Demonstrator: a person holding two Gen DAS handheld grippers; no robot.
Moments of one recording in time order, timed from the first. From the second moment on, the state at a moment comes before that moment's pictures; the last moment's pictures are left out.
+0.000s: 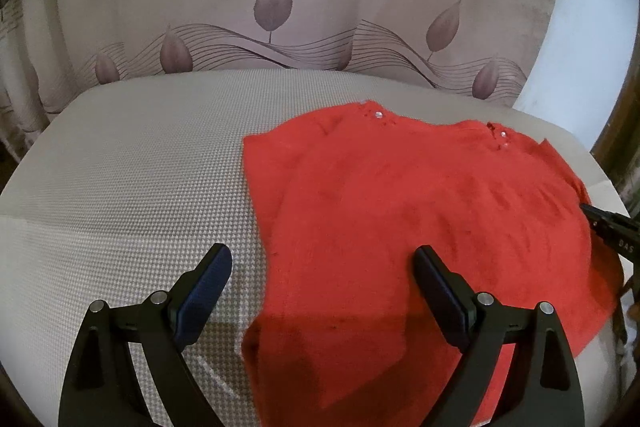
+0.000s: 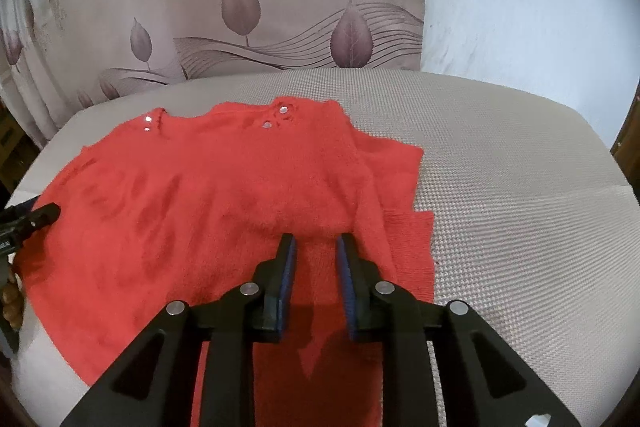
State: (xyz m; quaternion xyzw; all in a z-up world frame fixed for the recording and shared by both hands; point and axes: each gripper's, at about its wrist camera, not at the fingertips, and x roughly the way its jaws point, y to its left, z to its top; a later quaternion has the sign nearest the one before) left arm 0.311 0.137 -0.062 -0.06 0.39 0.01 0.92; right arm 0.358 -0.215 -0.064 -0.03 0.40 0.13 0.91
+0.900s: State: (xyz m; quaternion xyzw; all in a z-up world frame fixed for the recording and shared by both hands) left arm 0.307 0.137 -0.065 -0.06 0.38 0.01 0.92; right arm 0.358 -0.205 -0.063 -0.08 0.40 0.08 0.91
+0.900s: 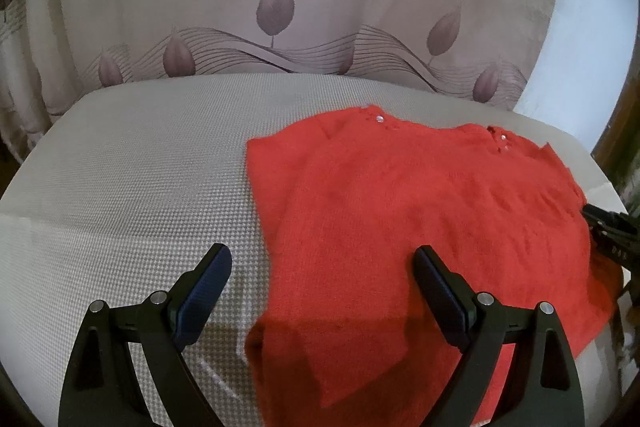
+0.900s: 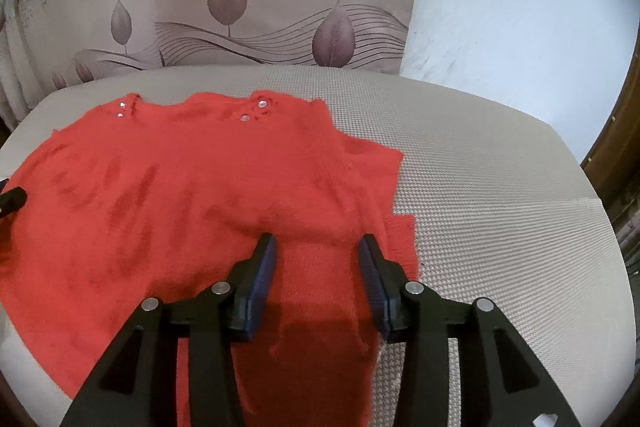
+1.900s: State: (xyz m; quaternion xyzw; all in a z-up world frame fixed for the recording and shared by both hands) left arm 0.289 0.125 -0.055 -0.01 0.33 0.10 0.94; right arm 0.324 -0.223 -0.030 -0.01 0.29 0.12 0.95
